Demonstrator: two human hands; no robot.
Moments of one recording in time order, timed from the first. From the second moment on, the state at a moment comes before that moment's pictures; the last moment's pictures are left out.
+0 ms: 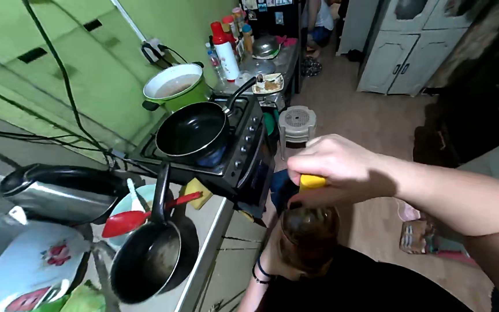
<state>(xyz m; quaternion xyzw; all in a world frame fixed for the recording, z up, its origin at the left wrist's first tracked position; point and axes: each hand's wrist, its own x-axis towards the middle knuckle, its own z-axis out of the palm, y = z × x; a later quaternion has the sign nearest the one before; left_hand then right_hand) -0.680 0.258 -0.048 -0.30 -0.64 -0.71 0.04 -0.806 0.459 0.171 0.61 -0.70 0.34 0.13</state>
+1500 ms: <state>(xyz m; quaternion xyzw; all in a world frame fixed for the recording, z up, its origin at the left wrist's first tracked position) -1.364 0.166 0.151 0.23 -0.51 -0.65 0.51 -1.492 0.217 0.176 0.54 -0.49 0.59 -0.35</state>
